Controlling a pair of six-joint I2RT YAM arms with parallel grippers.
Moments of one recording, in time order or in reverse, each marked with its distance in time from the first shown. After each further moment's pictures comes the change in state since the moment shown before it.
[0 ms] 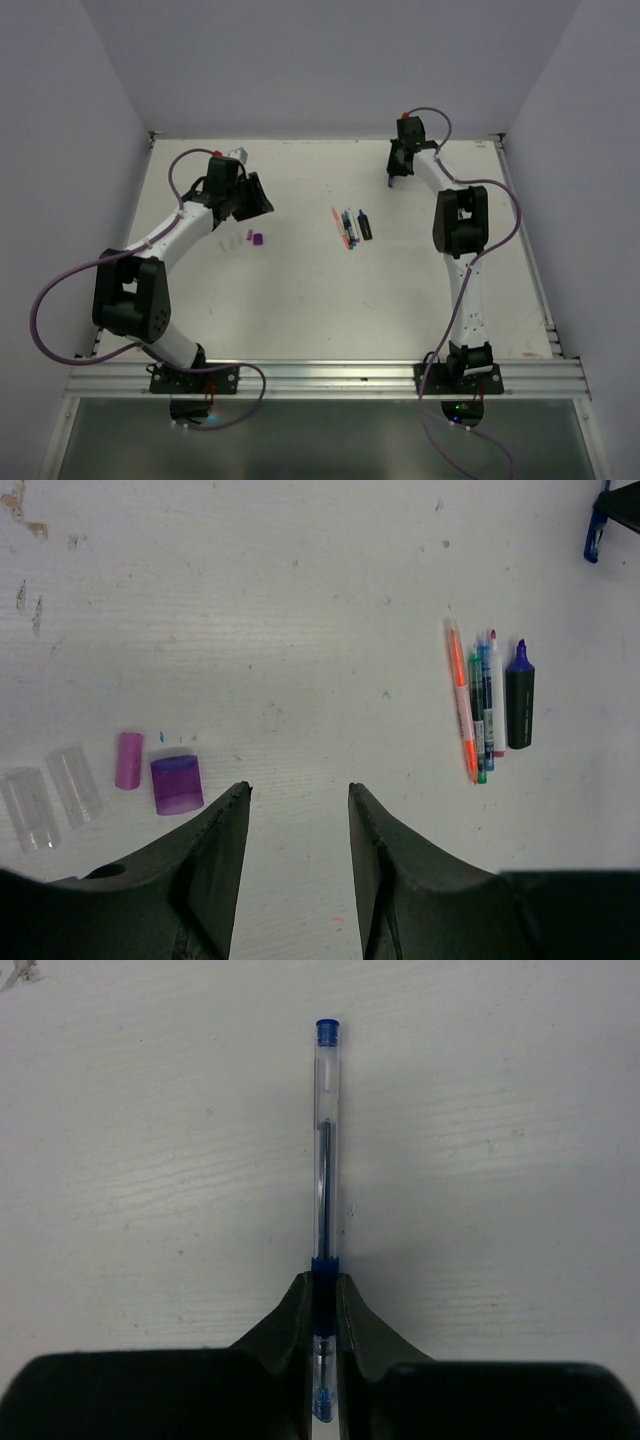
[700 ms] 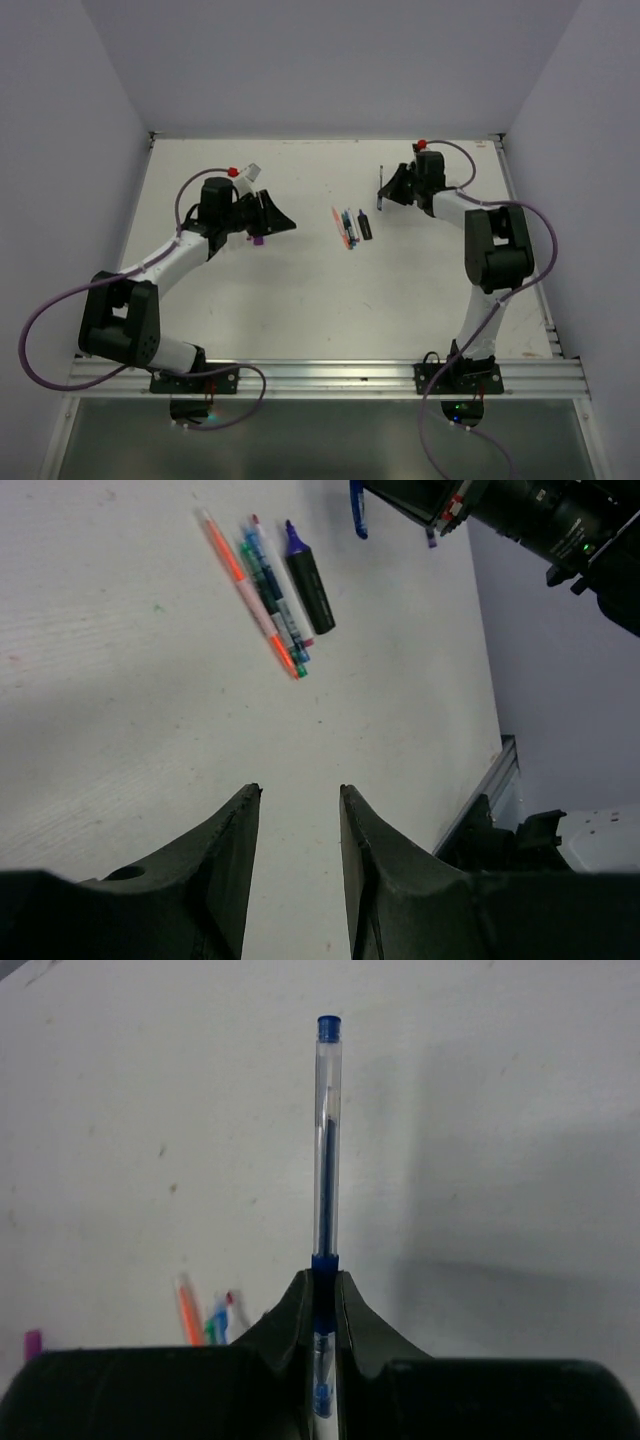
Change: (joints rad) left arm -0.006 -0.134 -0.255 0.301 0.452 -0.056; right arm -0.024 -0.444 -0.797 0.529 -0.345 0.211
